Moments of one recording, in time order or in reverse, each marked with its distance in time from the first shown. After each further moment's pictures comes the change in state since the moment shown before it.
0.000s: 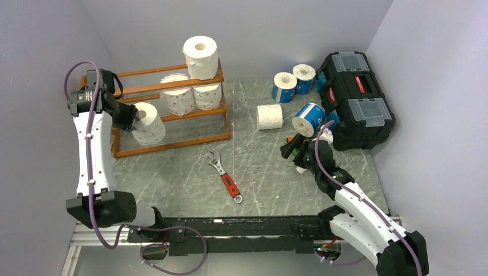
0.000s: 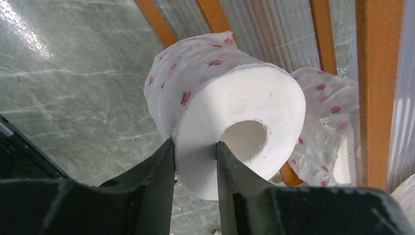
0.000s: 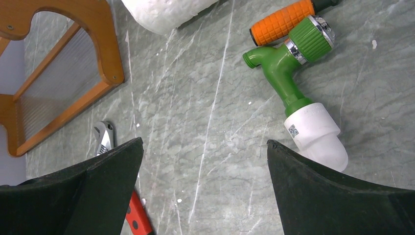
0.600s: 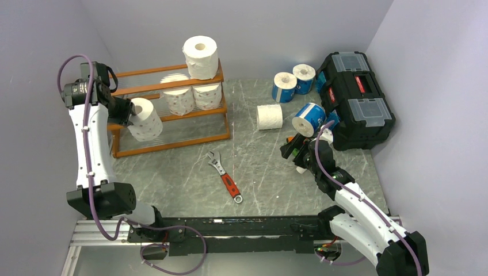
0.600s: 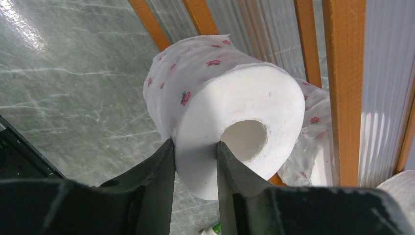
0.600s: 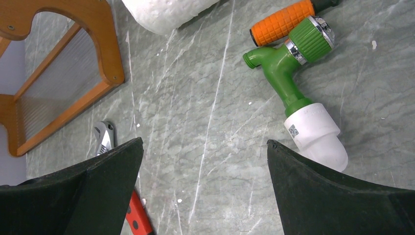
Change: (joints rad) left arm 0.036 0.085 0.132 -0.076 0.017 -0.032; right arm 0.000 -0.003 0.000 0.000 0.000 0.000
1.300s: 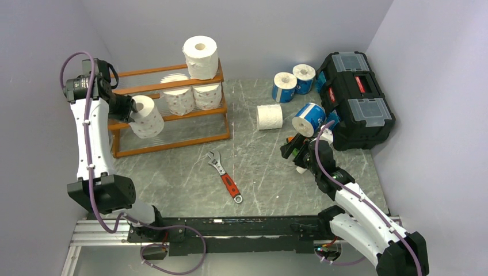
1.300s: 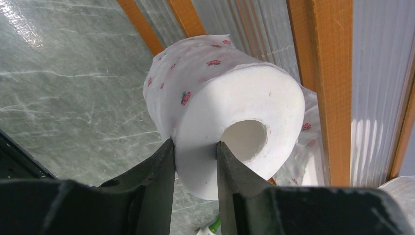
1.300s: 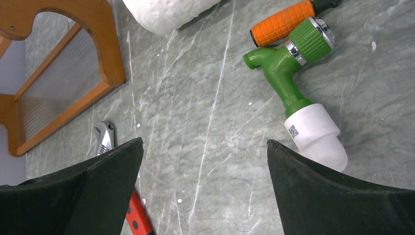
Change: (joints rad) left arm 0.000 0.056 0.032 0.015 0.019 0.000; right arm 0.000 -0.003 0.000 0.000 0.000 -0.003
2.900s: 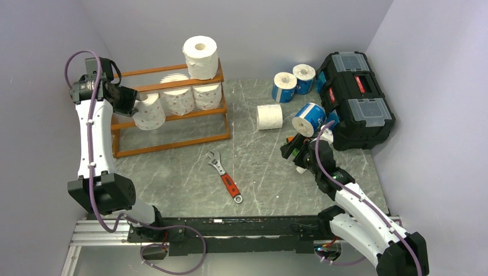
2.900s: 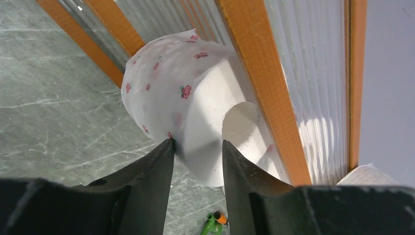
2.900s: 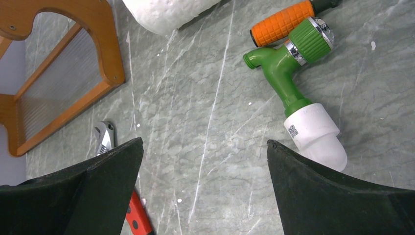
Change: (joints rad) left arm -0.021 -0.002 -0.074 0.225 0.037 0.005; right arm 0.000 -0.002 0.000 -0.003 0.001 0.000
